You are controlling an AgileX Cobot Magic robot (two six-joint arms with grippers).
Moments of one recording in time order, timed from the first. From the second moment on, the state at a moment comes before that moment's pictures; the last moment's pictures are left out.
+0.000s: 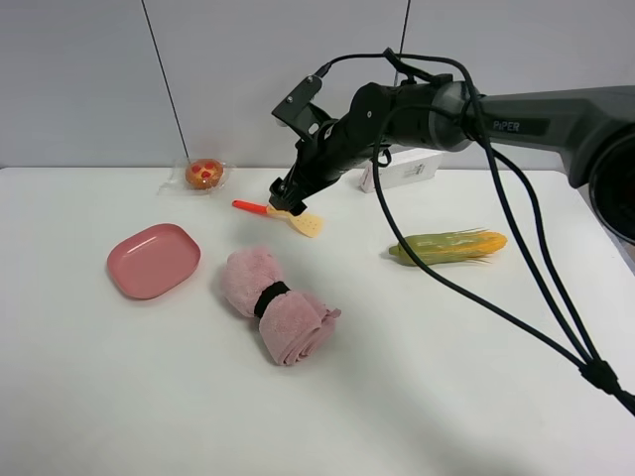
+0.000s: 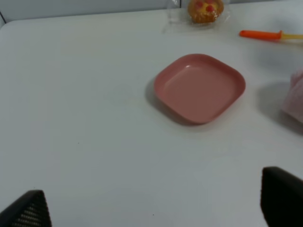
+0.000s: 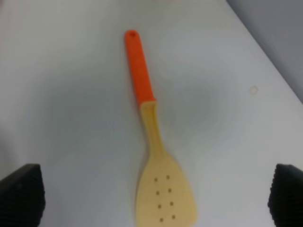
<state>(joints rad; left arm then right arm) 0.05 -0.01 -0.51 0.00 1.05 0.03 0.55 2.16 -1.62 0.34 0.39 -0.74</state>
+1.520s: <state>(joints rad) 0.05 -0.01 -0.51 0.00 1.05 0.03 0.54 2.57 -2.15 0.35 0.74 -0.76</state>
